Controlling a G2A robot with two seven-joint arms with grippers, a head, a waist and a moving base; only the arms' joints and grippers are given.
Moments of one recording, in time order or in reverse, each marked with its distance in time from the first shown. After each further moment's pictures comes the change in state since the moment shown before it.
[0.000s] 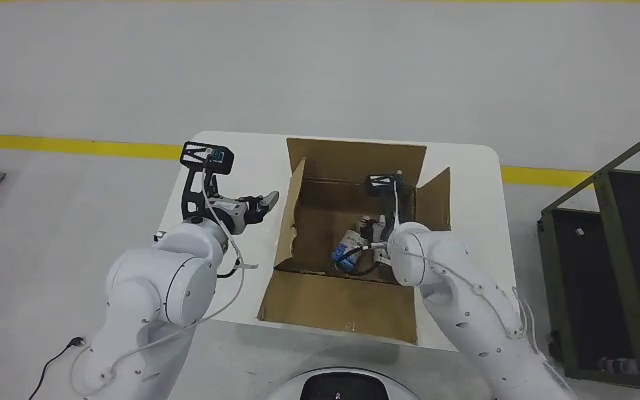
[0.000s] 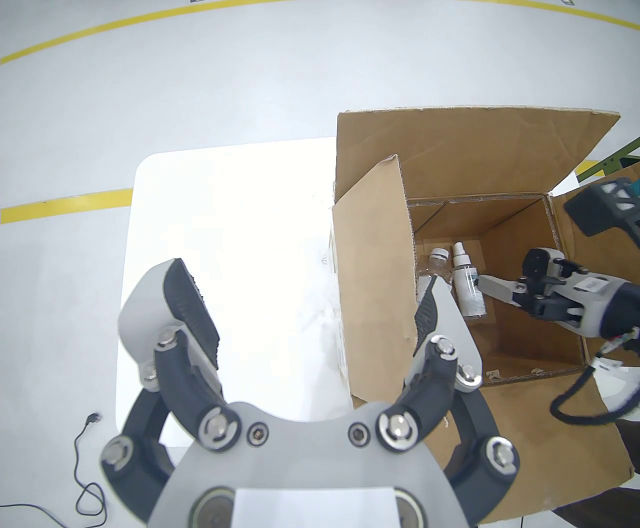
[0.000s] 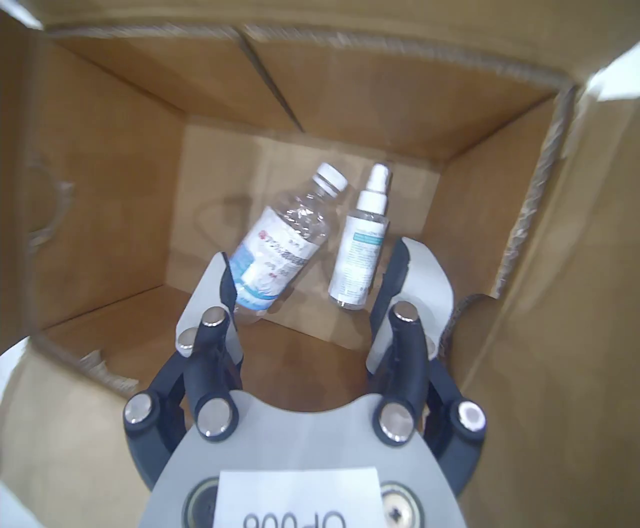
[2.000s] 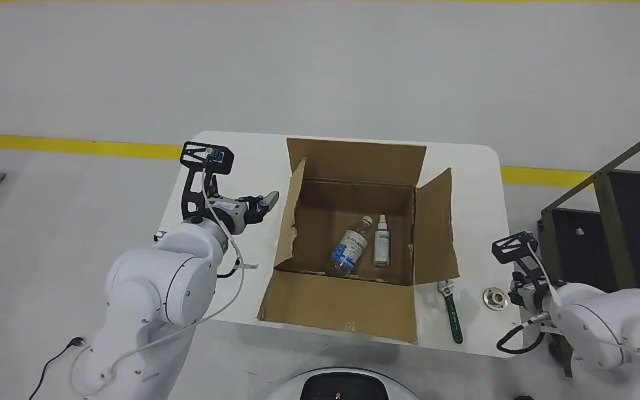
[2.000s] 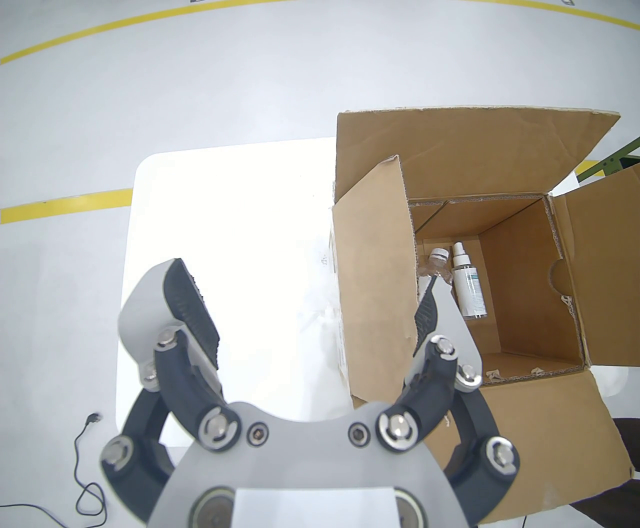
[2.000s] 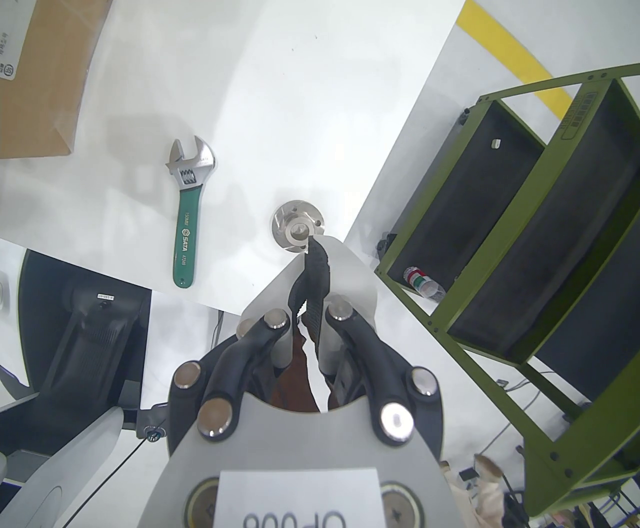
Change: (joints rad) left arm 0.000 0.000 0.000 0.000 0.000 0.000 0.000; right arm -0.565 0.139 0.788 -0.319 -0.019 -0.782 0.288
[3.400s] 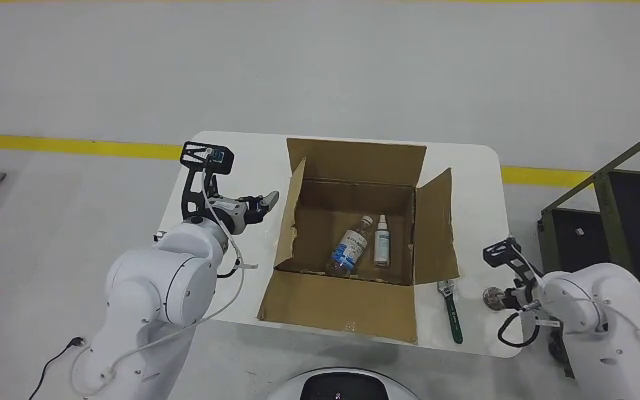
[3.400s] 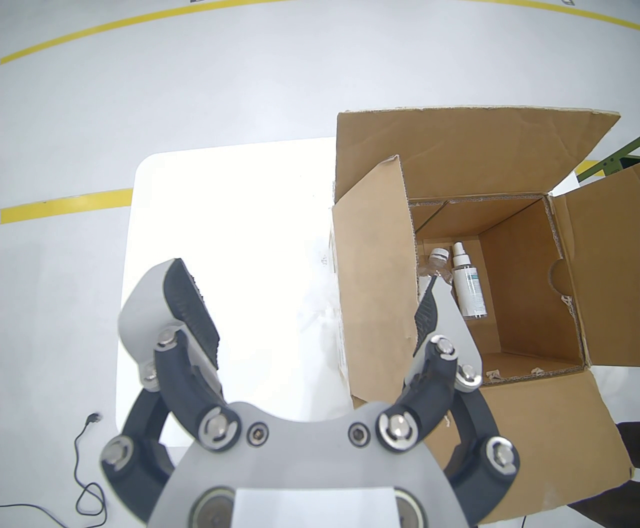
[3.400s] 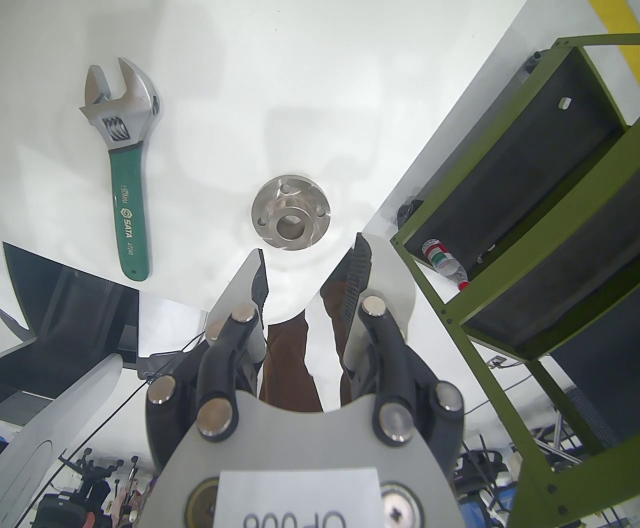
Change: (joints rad) left arm 0.000 0.000 0.000 0.000 0.000 0.000 0.000; right arm 0.123 0.151 -0.146 0.346 0.118 -0.012 0.003
